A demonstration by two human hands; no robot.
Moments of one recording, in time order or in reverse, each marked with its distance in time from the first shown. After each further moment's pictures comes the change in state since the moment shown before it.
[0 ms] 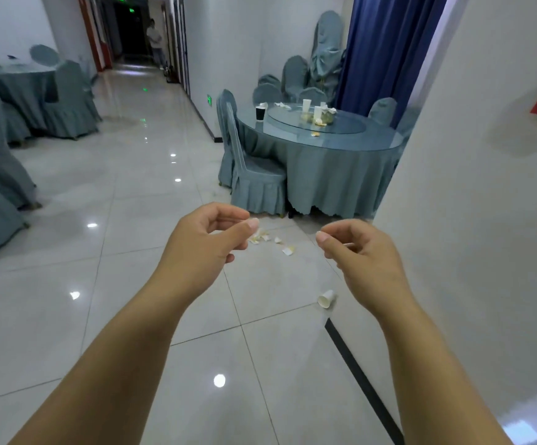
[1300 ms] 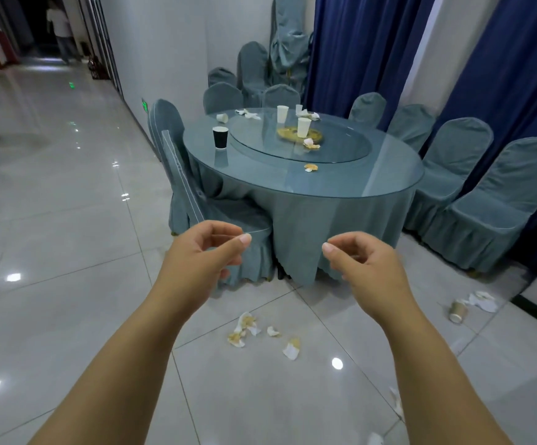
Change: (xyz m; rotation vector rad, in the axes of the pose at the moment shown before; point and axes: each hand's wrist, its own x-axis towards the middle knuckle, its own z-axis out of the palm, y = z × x) left_hand 0.873 -0.169 0.083 -0.007 -0.189 -0.030; right_hand 0.809 0.172 0.209 -0.012 0.172 0.108
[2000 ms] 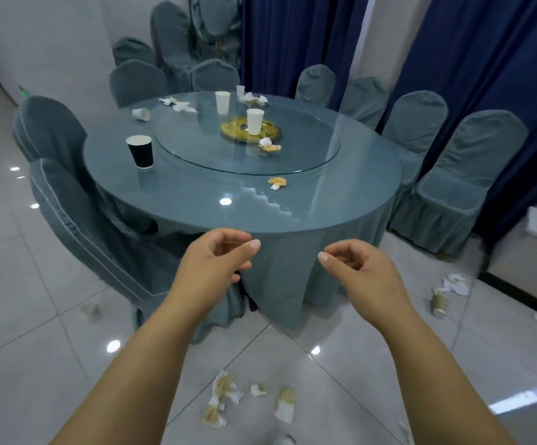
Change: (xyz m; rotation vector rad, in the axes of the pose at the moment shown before) left_hand 0.413 -0.065 0.086 -0.060 -0.240 -0.149; right_hand 0.345 0.084 0.077 -0.104 0.134 0.231
